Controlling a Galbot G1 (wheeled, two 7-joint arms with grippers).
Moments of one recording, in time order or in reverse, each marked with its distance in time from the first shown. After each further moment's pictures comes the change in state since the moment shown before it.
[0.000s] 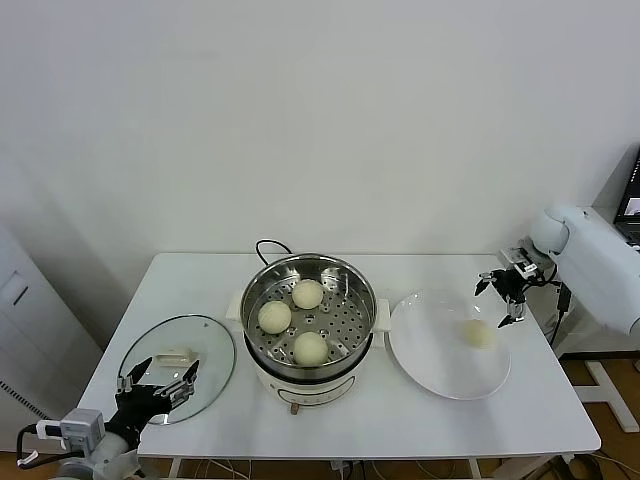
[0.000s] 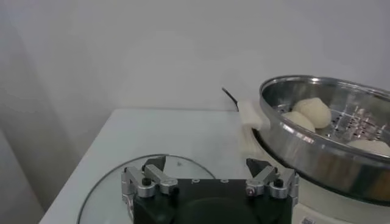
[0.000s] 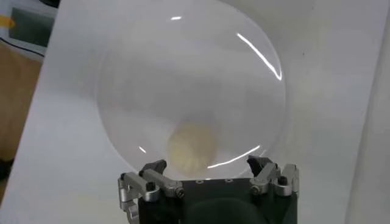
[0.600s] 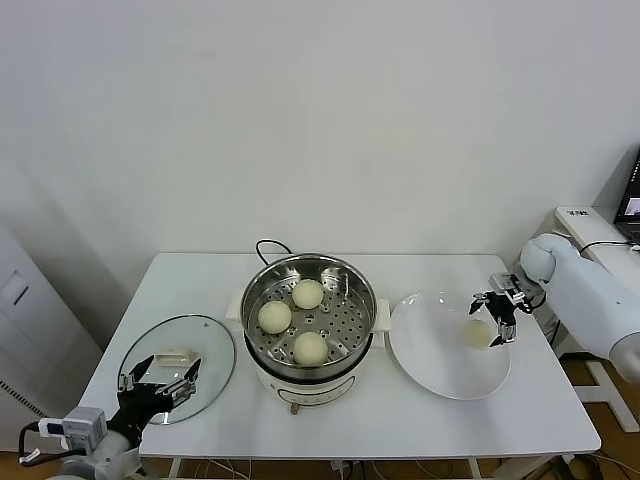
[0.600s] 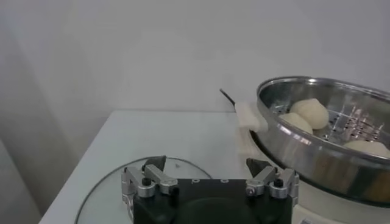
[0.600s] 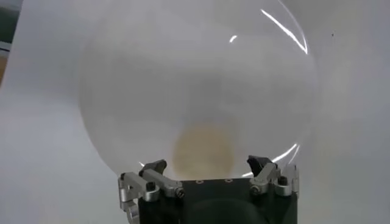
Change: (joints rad) left arm -0.010 0.003 0.008 0.000 0.004 0.003 0.000; right arm -0.123 0.046 0.105 -0.059 -0.092 0.009 0.079
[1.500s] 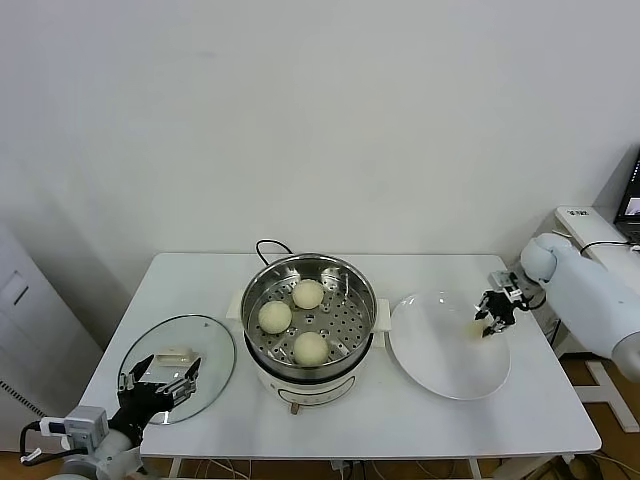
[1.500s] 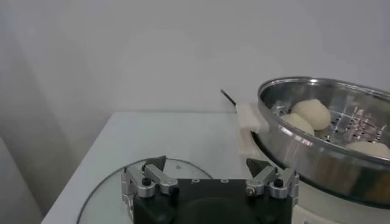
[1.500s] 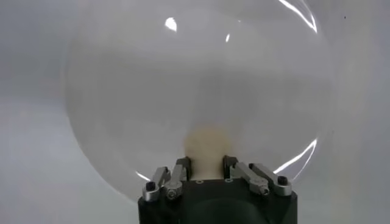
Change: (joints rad) left arm -0.008 -0.006 0.008 0.000 0.008 0.008 -0.012; right arm 0.081 -0.058 -0.126 0.096 0.132 -0.105 -0.016
